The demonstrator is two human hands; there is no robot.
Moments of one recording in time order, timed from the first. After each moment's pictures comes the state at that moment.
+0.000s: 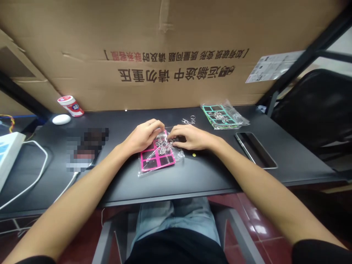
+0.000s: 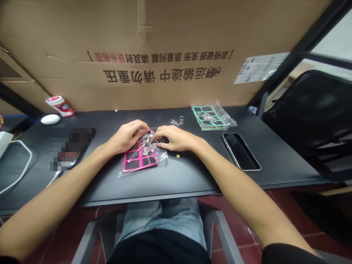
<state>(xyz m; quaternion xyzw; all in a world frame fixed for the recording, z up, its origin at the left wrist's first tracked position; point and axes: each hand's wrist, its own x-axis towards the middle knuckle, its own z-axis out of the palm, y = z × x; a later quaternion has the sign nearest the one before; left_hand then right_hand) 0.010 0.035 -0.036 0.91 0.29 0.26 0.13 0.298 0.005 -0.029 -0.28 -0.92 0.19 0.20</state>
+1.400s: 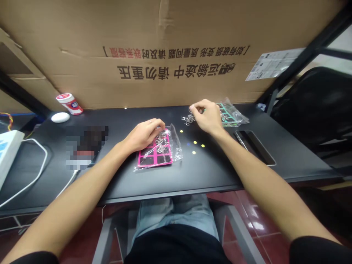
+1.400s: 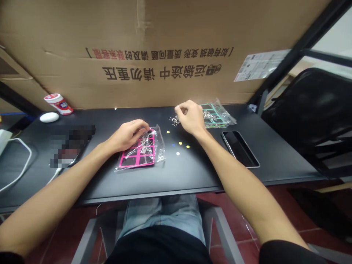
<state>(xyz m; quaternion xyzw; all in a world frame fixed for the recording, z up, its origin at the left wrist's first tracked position) 0.012 0.033 -0.036 0.91 0.29 0.25 0.13 0.334 0.042 -0.039 -0.56 -0.69 0.02 0.45</state>
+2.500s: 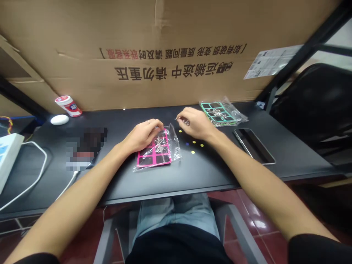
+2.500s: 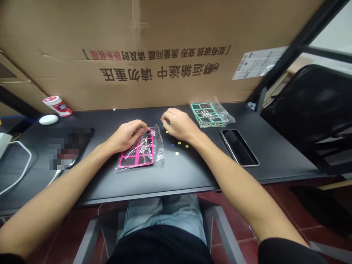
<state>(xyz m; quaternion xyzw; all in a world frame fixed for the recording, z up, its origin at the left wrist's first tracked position) 0.014 0.032 -0.035 0.91 0.30 0.25 0.13 0.309 0.019 -0.032 -0.43 -0.85 -0.01 0.31</state>
